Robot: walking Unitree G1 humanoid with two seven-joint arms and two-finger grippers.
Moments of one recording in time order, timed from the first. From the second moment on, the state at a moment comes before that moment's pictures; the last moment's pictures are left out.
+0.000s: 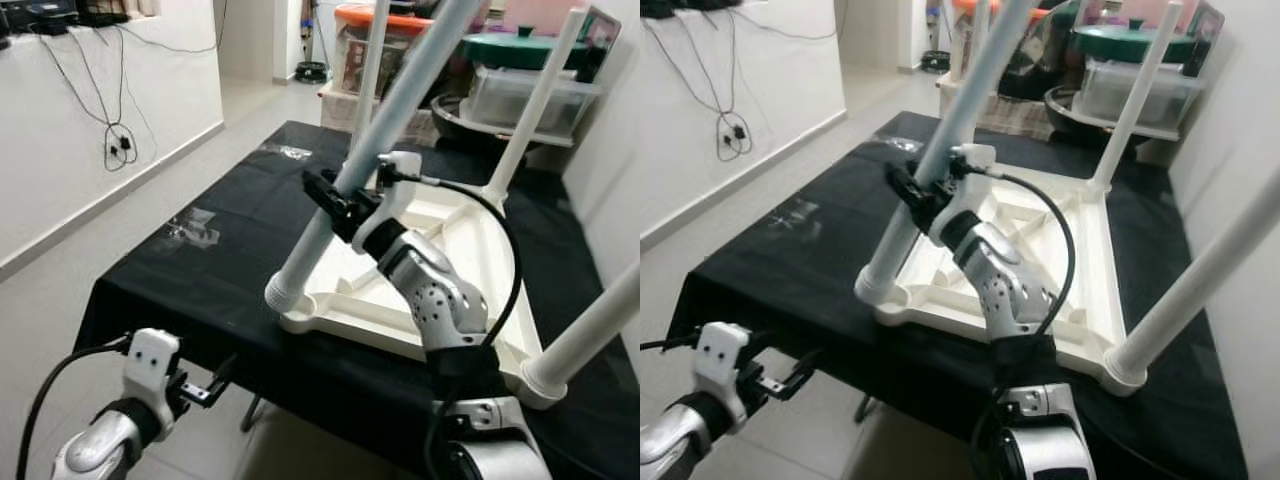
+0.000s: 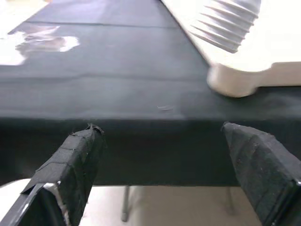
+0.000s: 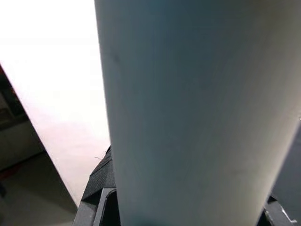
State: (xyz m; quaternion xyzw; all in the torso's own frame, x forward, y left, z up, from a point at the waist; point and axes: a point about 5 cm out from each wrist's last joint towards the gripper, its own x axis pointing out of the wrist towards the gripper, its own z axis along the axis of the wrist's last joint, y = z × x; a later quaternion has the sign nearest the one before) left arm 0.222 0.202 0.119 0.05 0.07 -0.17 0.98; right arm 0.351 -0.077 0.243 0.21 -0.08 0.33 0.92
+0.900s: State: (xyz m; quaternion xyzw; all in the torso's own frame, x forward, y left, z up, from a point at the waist) left arm 0.229 0.200 0.117 0.05 0.06 -0.13 0.99; right arm 0.369 -0.103 0.238 0.10 -0.09 0.32 0.94
